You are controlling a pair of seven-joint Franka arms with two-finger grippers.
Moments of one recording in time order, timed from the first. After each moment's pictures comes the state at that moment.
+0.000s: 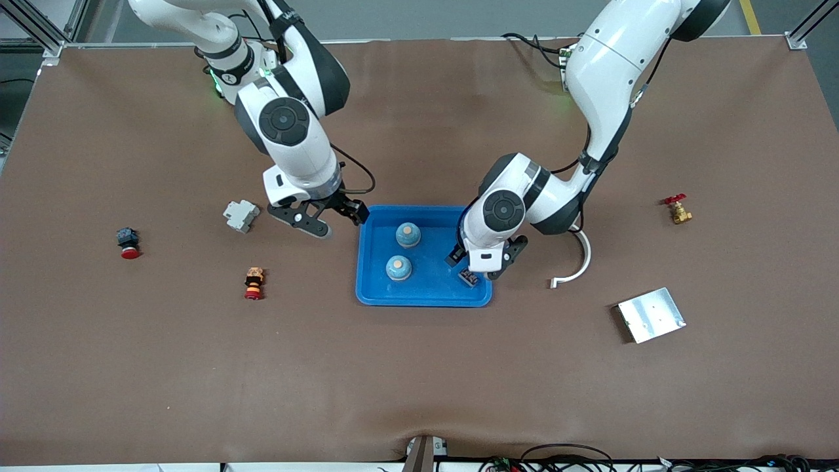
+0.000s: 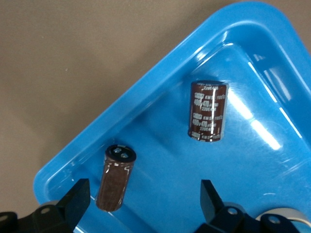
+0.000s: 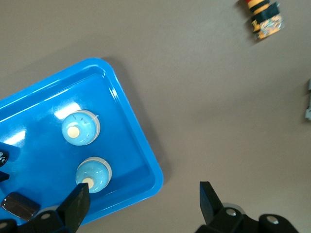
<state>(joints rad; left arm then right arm) -0.42 0.70 -0.25 -1.64 -0.03 2.27 -1.44 0.52 0.28 0.09 -1.85 0.00 2.13 1.06</state>
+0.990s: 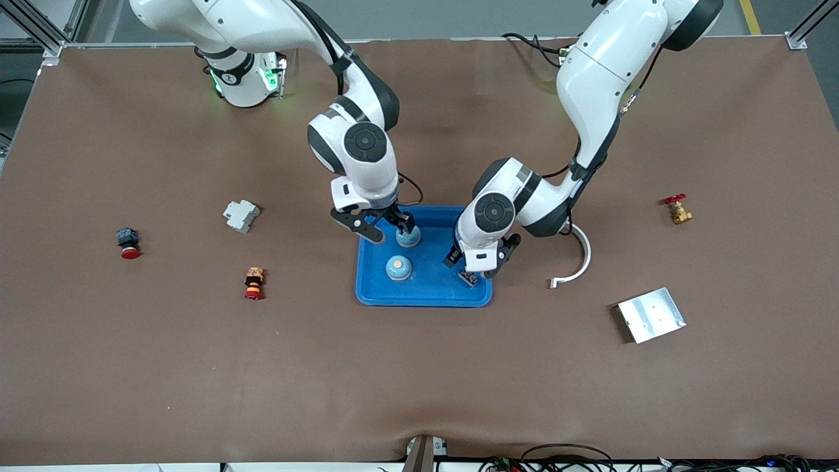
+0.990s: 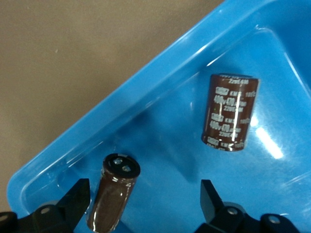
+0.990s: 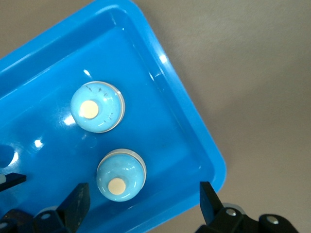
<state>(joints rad) -0.44 0.75 -0.25 -1.65 0.00 2.31 -1.52 0.66 0.53 0.09 -1.74 -0.08 2.27 1.33</state>
